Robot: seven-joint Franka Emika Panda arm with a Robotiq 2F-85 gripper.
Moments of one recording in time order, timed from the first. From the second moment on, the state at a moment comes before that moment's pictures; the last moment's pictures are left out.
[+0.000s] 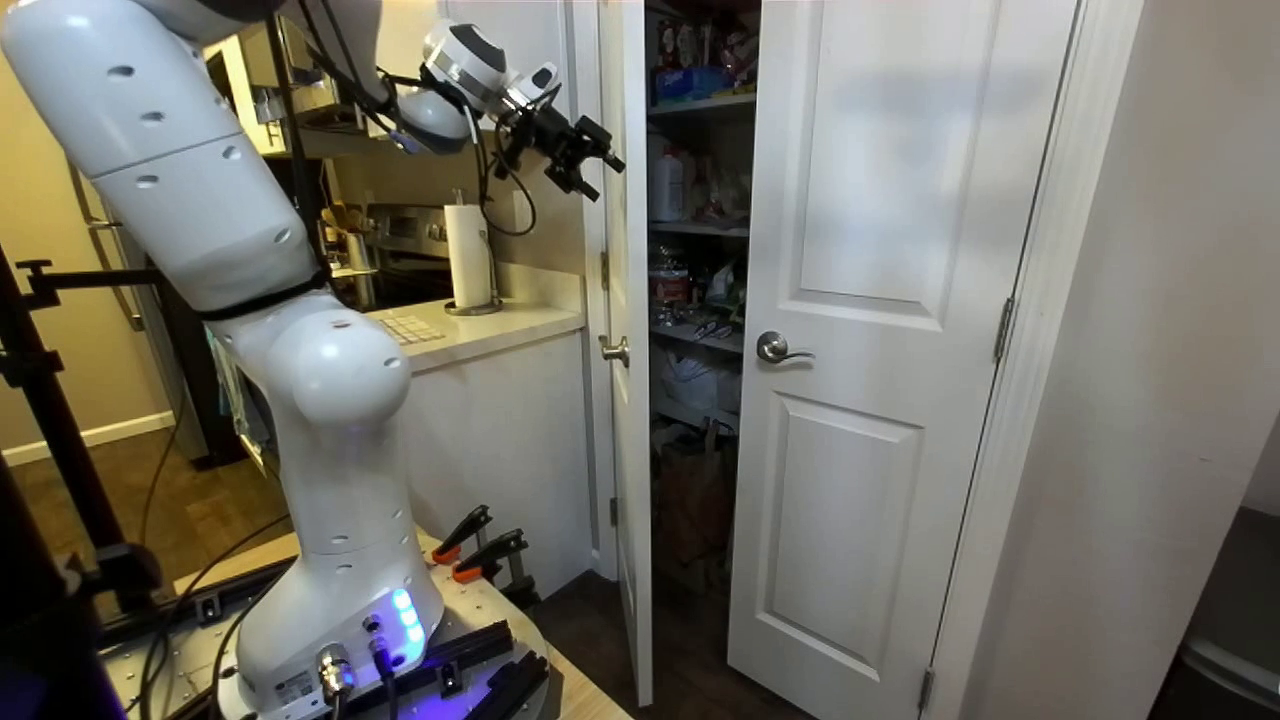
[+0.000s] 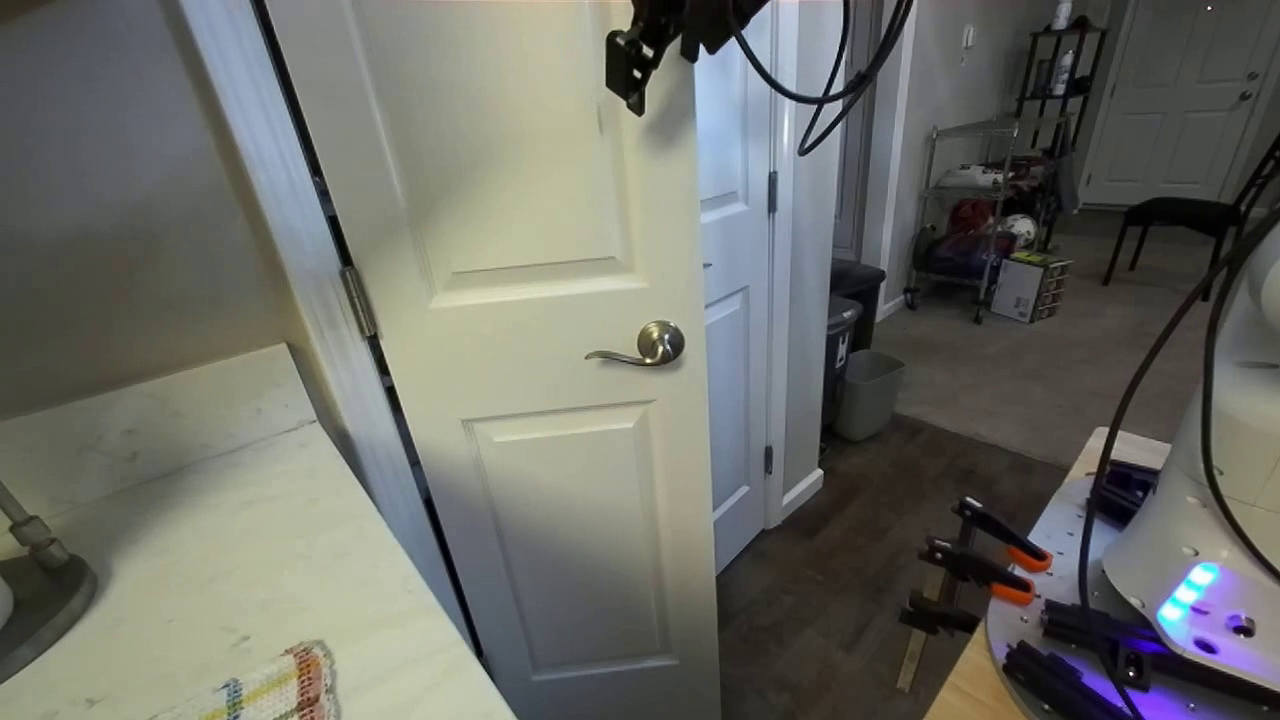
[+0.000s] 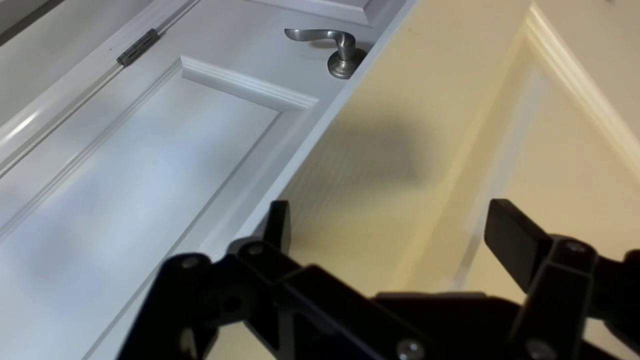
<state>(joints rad) 0.00 -0.34 0.47 -2.10 -0.74 2.12 0.70</state>
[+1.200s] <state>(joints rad) 0.04 -0.21 0.27 -2.10 -0.92 2.16 0.90</state>
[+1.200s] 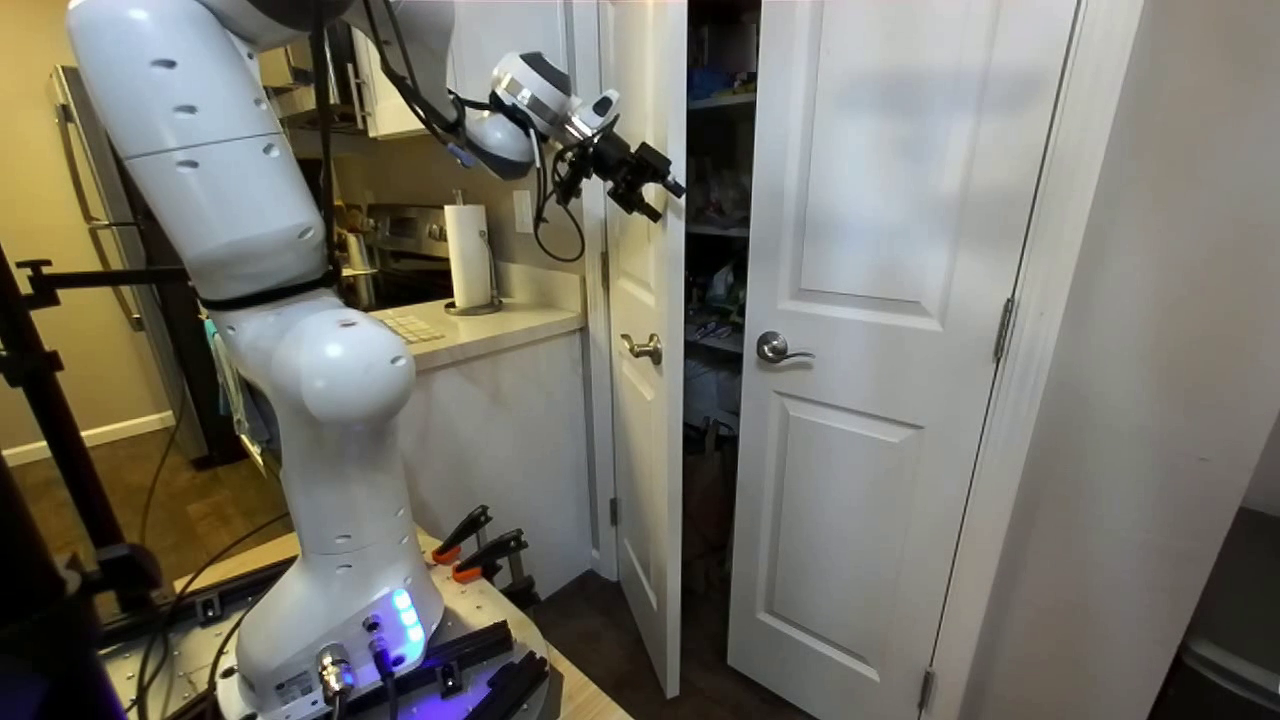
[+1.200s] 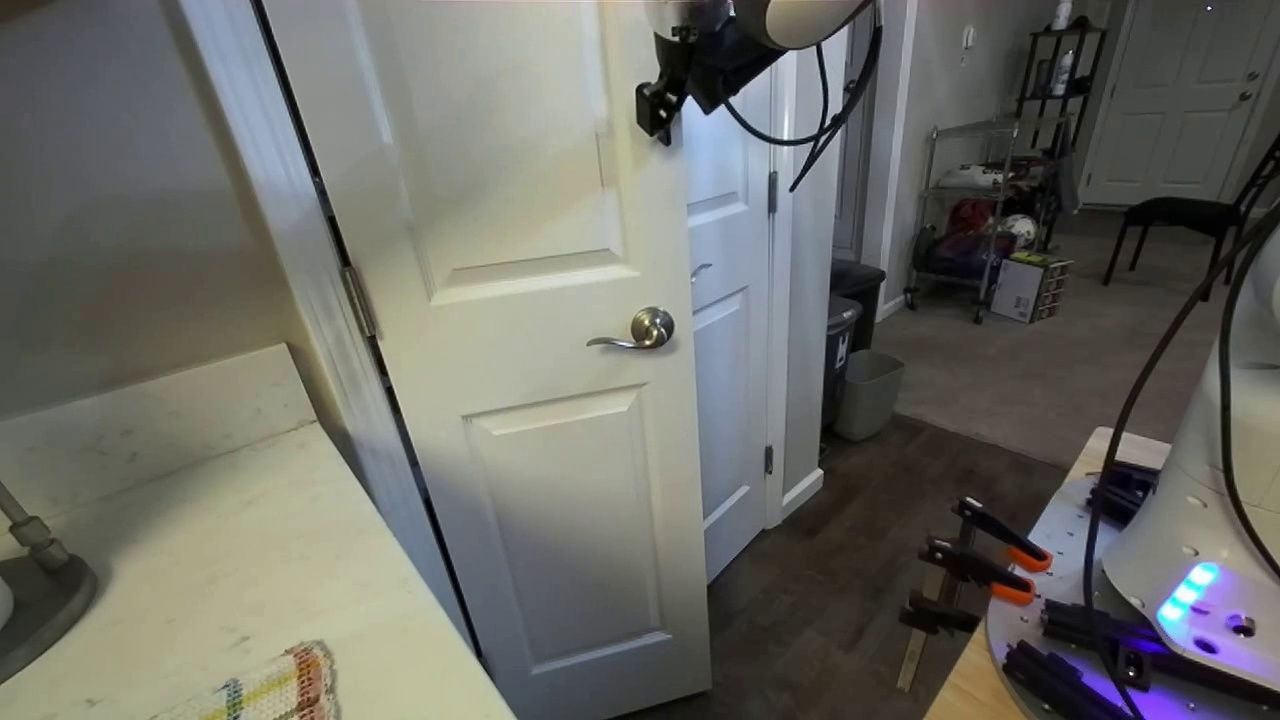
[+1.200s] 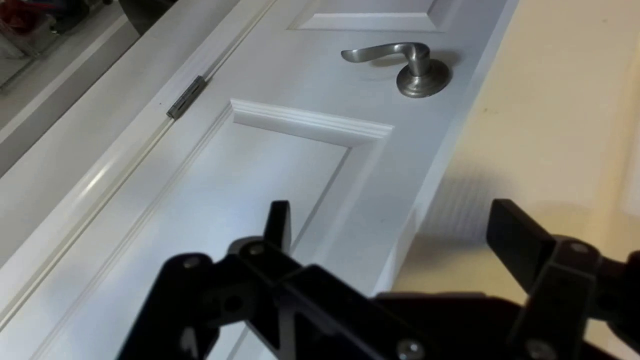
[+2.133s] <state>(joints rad) 0.10 -0.18 0.26 -2.02 -0.97 2.08 0.99</state>
